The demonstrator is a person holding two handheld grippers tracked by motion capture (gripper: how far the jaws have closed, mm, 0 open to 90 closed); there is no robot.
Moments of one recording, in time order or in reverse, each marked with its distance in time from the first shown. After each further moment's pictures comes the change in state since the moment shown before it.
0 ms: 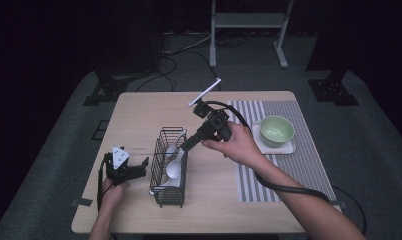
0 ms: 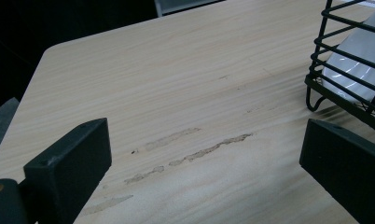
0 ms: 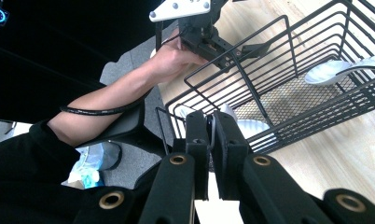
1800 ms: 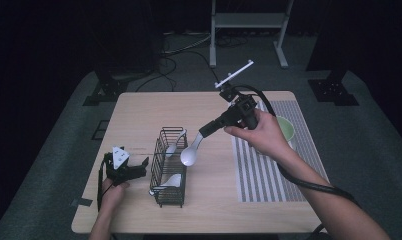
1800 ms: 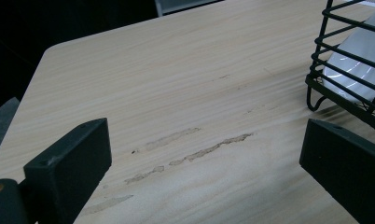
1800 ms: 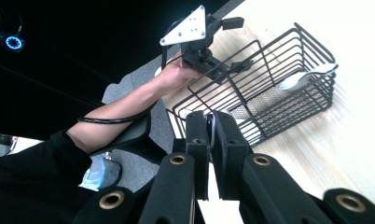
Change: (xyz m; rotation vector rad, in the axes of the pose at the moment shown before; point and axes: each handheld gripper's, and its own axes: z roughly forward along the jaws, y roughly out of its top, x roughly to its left) left arm 0.000 0.000 0.000 -0.002 0.002 -0.001; right arm 0.007 -0.016 -0.069 -0.109 -0.018 0.006
